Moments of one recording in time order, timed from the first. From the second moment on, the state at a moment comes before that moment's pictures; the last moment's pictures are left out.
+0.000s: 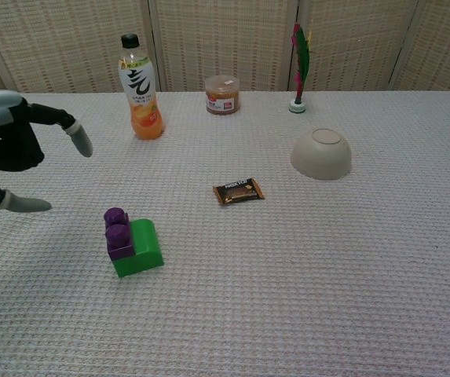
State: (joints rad) left arm -0.49 -1.26 -0.07 -1.65 1.67 1.13 -0.01; right arm 0.13 -1.16 0.06 -1.62 -1.55 1.43 -0.12
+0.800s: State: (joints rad) left arm -0.57 -1.43 -0.06 -1.65 1.49 1.01 0.44; right arm 0.15 -1.10 0.07 -1.57 -1.53 1.40 0.09
